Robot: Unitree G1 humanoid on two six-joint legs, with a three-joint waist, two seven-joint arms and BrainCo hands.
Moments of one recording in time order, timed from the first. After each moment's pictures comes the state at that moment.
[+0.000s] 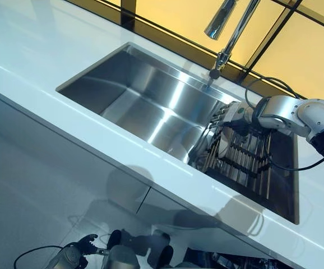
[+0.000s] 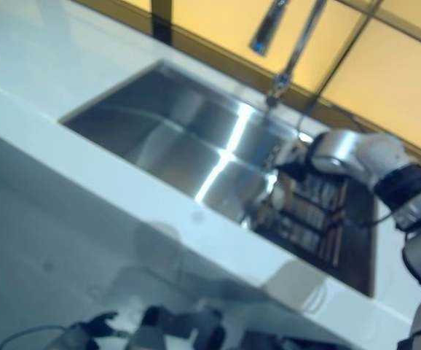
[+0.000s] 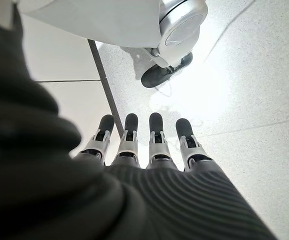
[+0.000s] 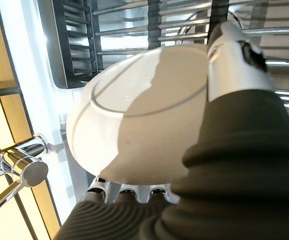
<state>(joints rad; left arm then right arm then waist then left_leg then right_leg) 0.04 0.53 -0.35 0.85 0.26 0.08 -0.13 -1.19 -1.00 0.94 0.53 -0.83 -0.61 0.41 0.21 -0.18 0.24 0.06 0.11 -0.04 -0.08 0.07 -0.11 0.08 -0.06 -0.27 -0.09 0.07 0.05</state>
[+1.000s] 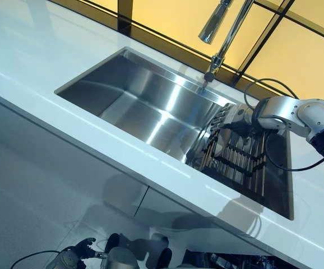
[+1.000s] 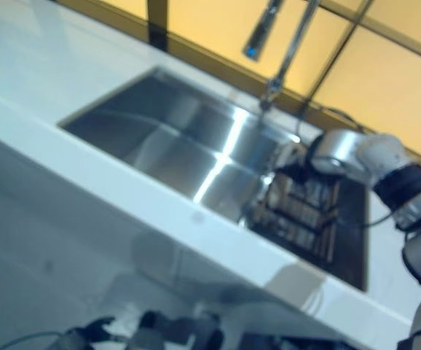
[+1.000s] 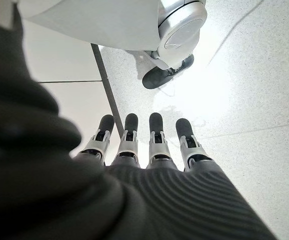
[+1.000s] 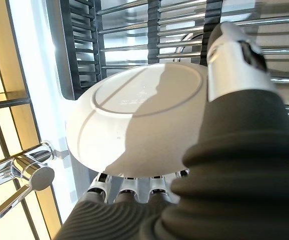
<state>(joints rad) 0.07 0.53 -0.33 0.85 0.26 0.08 -0.14 -1.19 -1.00 0.94 0.53 -0.83 -0.63 0.45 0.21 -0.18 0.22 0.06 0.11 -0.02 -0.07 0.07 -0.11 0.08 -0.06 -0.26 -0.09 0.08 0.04</state>
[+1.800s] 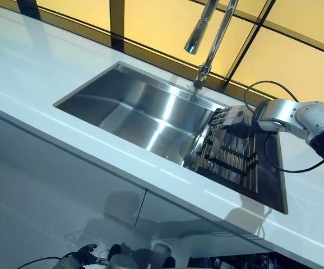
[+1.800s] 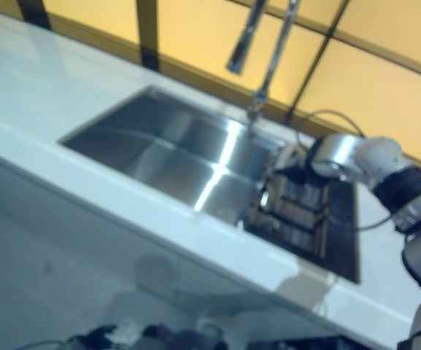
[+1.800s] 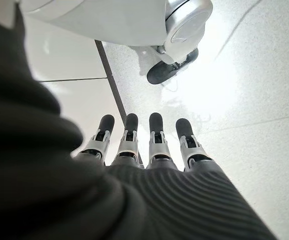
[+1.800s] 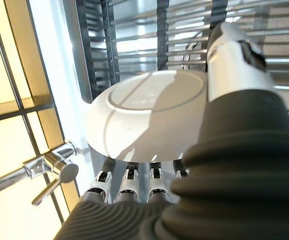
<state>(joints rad) 0.10 0.50 -0.32 0.85 0.26 0.08 -0.14 -1.17 -1.00 0.94 0.53 -0.88 -0.63 0.39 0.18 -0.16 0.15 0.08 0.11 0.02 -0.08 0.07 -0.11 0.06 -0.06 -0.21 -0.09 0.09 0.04</state>
